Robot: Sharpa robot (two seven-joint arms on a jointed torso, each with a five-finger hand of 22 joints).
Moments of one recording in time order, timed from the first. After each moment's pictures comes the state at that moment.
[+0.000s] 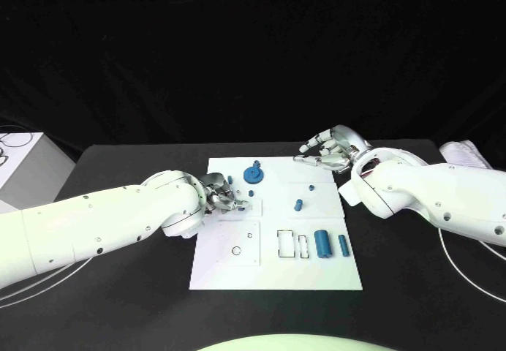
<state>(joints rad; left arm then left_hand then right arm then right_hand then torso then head) 1.27 -0.65 -0.17 1.47 -0.99 -0.19 -0.52 1.11 -0.15 0.35 0.29 0.11 0.82 0.11 0.53 0.89 1.02 0.04 1.03 0.61 1.47 -0.02 1.46 1.31 0.10 1.19 0.09 1.31 1.04 1.32 -0.86 -0.15 1.56 -0.81 -0.58 -0.14 1.37 -0.19 0.13 0.29 0.10 0.91 0.15 0.24 0.30 1.46 0.07 1.44 1.31 1.47 0.00 1.57 1.31 0.01 1.46 0.11 1.57 1.31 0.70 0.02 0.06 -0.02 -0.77</state>
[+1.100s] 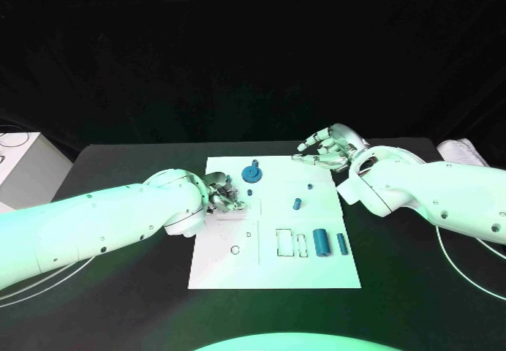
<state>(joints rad) 1.27 -0.63 -0.17 1.45 -1.00 -0.16 -0.52 1.27 -0.16 0.60 0.29 0.10 0.83 0.08 0.64 0.87 1.04 0.01 1.05 0.62 1.47 -0.04 1.48 1.31 0.10 1.22 0.07 1.32 1.08 1.32 -0.86 -0.15 1.56 -0.81 -0.58 -0.14 1.37 -0.19 0.13 0.29 0.10 0.91 0.16 0.24 0.30 1.46 0.07 1.44 1.31 1.47 0.00 1.56 1.31 0.01 1.46 0.11 1.57 1.31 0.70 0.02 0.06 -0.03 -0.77</state>
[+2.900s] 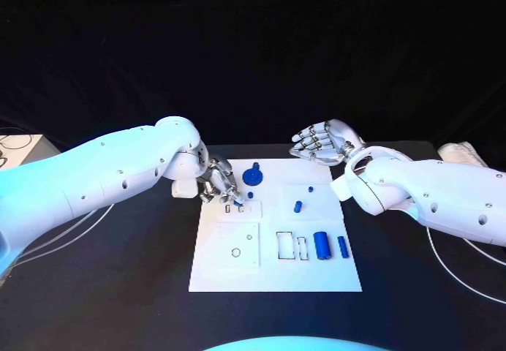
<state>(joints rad) 1.39 -0.47 -0.09 1.11 -0.76 0.53 -0.55 1.29 -0.17 0.67 0.31 0.08 0.78 0.09 0.72 0.88 1.03 0.02 1.05 0.59 1.46 -0.04 1.49 1.31 0.10 1.19 0.08 1.31 1.06 1.31 -0.81 -0.15 1.49 -0.65 -0.58 0.10 1.43 -0.20 0.39 0.21 0.10 0.82 0.21 0.30 0.26 0.93 0.17 0.28 0.13 0.86 0.15 0.27 0.37 0.17 0.84 0.27 0.06 0.40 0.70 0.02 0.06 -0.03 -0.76</state>
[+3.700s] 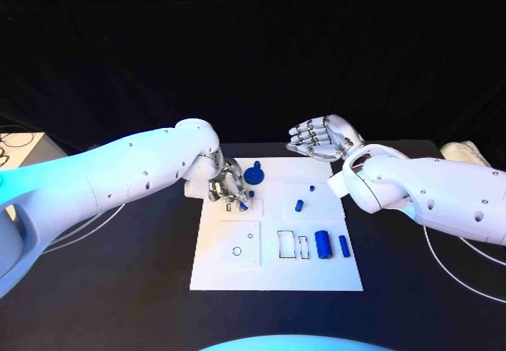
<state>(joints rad) 1.39 -0.39 -0.14 1.06 -0.81 0.53 -0.56 1.15 -0.15 0.72 0.22 0.19 0.81 0.10 0.71 0.92 1.11 0.01 1.11 0.69 1.46 -0.04 1.52 1.31 0.10 1.27 0.07 1.38 1.18 1.31 -0.79 -0.15 1.48 -0.61 -0.59 0.18 1.40 -0.19 0.38 0.17 0.10 0.82 0.21 0.25 0.23 0.93 0.19 0.16 0.06 0.86 0.16 0.15 0.25 0.17 0.73 0.29 0.06 0.21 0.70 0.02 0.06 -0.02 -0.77</state>
